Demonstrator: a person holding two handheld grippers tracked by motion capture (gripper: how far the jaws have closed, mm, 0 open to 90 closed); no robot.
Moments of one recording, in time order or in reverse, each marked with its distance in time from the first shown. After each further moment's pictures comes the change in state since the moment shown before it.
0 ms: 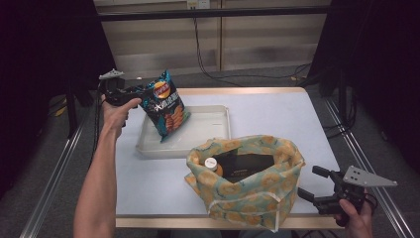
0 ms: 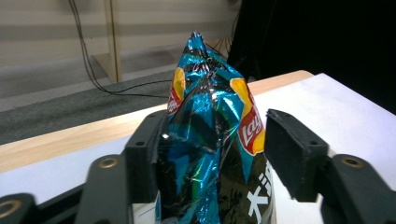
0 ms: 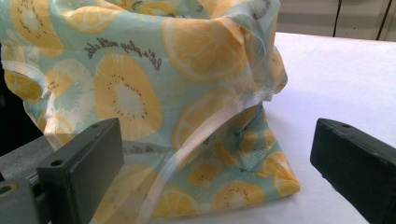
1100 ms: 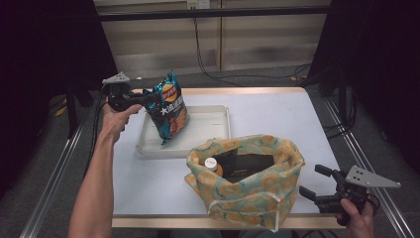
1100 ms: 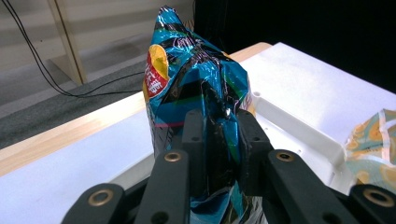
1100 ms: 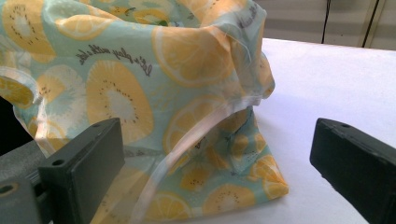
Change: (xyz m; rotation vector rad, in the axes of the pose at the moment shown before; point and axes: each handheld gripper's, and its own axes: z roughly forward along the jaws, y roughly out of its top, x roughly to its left) left arm -0.020 -0.002 -0.004 0.075 -0.146 0.135; right arm 0.000 0.001 -0.003 -0.018 -0.028 -0.006
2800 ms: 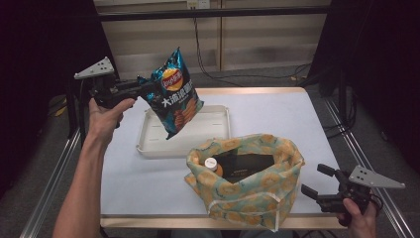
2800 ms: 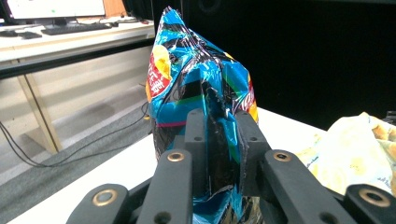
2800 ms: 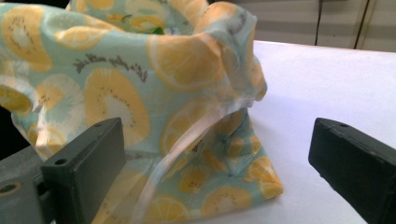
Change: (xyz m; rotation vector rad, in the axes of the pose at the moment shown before) left arm -0.080 0.054 -0.066 -0.195 -0.110 0.128; right arm 0.001 0.003 -0.004 -0.011 -0.029 0.017
